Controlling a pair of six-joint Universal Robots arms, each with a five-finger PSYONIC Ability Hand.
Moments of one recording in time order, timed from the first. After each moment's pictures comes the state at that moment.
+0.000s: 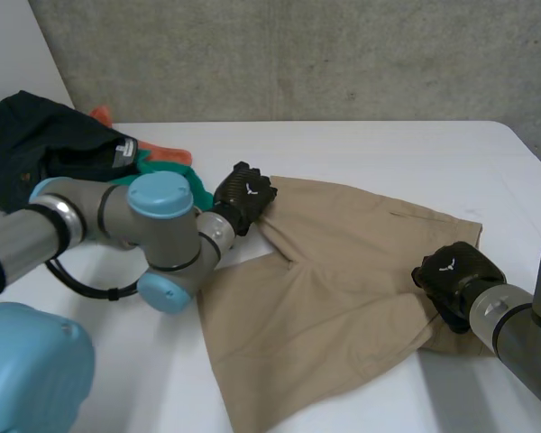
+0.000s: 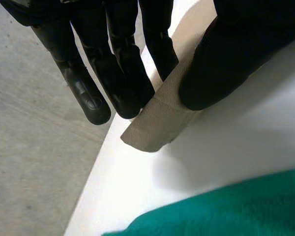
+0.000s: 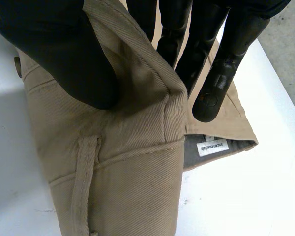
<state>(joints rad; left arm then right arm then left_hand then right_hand) 4.16 -2.54 -0.95 3.38 -1.39 3.95 1.88 -1.33 1.79 0.10 1.54 2.35 1.13 1.19 1.19 1.20 0.99 0.99 1.18 1.19 1.19 1.00</state>
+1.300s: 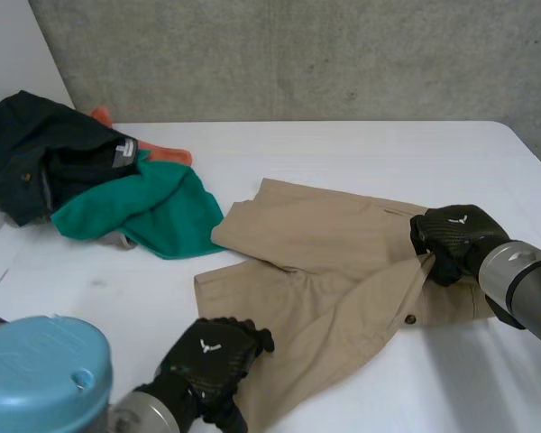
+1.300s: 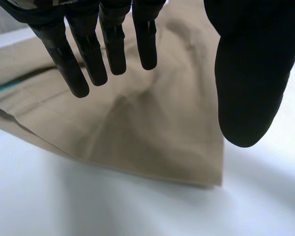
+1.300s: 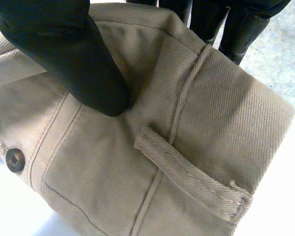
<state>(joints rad) 3.93 -1.73 -1.93 3.12 -1.59 3.11 1.81 -1.33 1.67 0.11 1.38 2.78 0.40 0.41 0.41 0.41 0.24 0.99 1.18 1.19 1.19 1.00</state>
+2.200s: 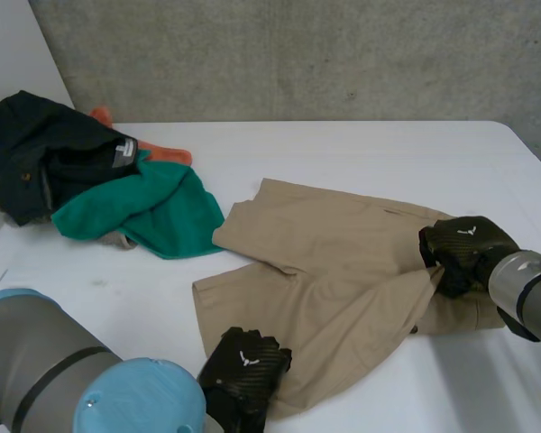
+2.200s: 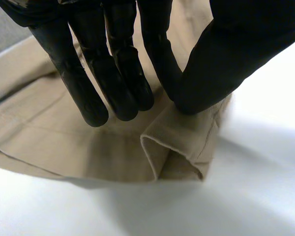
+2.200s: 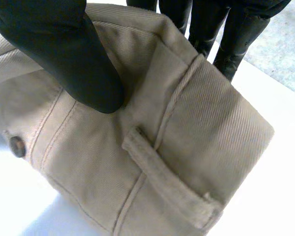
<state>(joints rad) 3.77 -1.93 -1.84 3.26 -1.75 3.28 1.78 -1.36 1.71 0.17 1.39 2.73 1.14 1.19 1.19 1.20 1.00 0.99 1.18 1.19 1.19 1.00</state>
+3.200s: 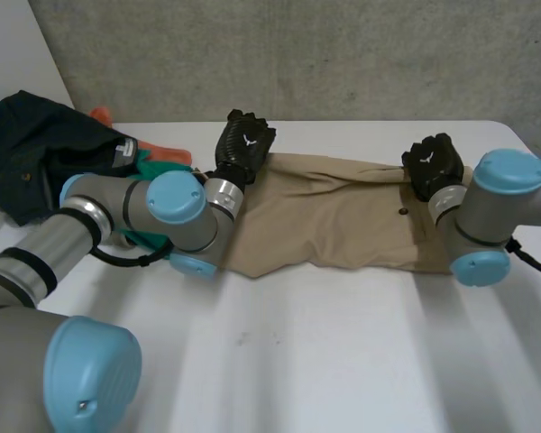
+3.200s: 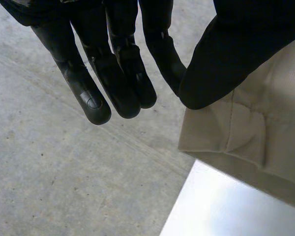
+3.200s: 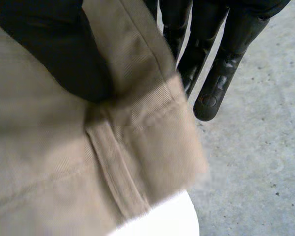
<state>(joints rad) 4.16 -2.86 -0.44 3.58 -1.47 3.81 1.83 -0.59 0.95 -0.33 1.51 2.31 1.14 1.20 1.19 1.20 1.00 0.71 0.88 0.91 0.91 0.74</state>
